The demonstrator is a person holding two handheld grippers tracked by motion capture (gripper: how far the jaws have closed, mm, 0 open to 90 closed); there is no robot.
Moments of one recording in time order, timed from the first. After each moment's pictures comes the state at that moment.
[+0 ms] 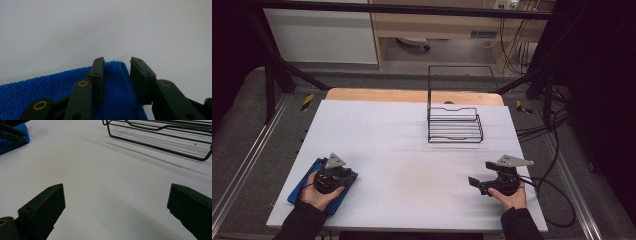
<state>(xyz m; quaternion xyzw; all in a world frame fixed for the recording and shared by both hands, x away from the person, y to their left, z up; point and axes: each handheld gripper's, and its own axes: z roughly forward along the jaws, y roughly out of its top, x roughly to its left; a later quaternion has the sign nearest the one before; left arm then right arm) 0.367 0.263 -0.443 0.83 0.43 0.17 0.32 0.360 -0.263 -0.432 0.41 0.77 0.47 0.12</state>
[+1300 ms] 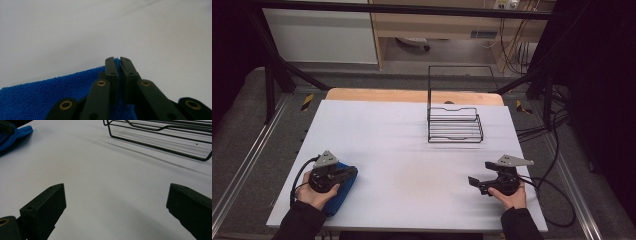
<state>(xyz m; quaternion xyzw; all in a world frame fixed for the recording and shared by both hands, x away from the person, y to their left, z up) 0.358 0.266 -0.415 0.80 0.41 0.14 0.41 0.360 -0.262 -0.432 0.40 0.77 0.48 0.12</state>
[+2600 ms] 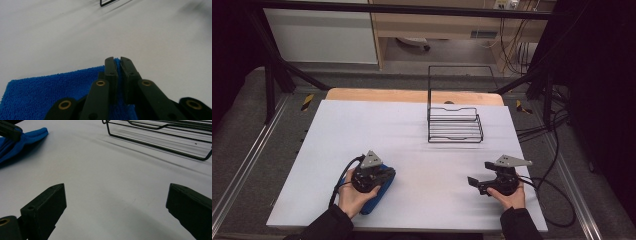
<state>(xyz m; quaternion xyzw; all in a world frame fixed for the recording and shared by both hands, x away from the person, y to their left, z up) 0.360 0.153 -0.412 0.83 0.36 0.13 0.41 0.361 -0.260 -0.434 0.41 0.77 0.47 0.13</state>
